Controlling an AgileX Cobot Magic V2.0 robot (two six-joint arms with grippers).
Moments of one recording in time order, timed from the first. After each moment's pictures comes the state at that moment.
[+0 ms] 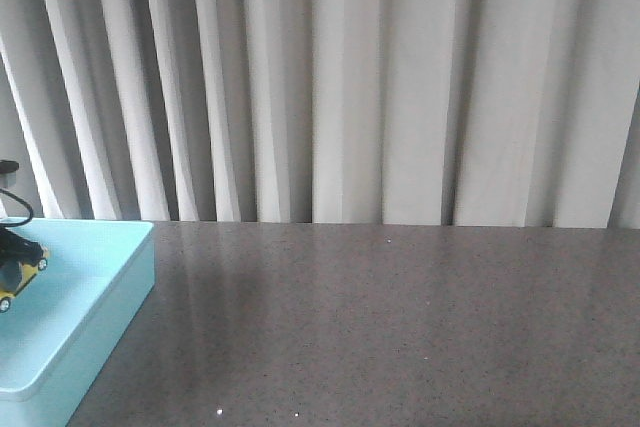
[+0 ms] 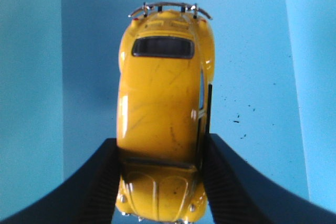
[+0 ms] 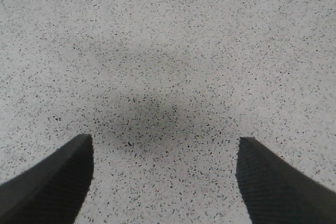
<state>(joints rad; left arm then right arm) 0.20 2.08 -2.09 -0.06 1.26 0.26 0.03 0.85 -0.77 0.06 0.81 -0.09</state>
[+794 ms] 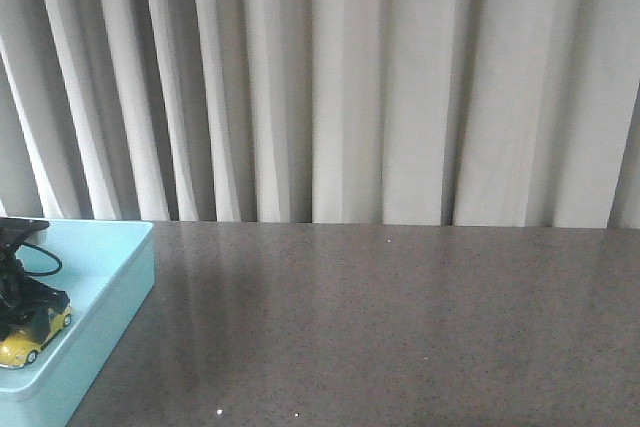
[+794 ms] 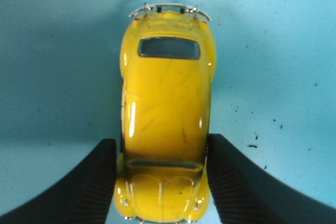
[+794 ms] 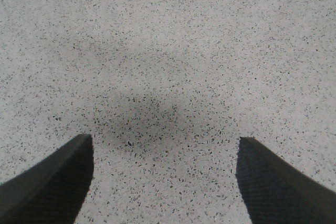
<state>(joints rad) 0.20 2.25 -2.09 -0.10 1.24 0.26 0.03 0.85 -0.77 0.06 0.81 -0.09</state>
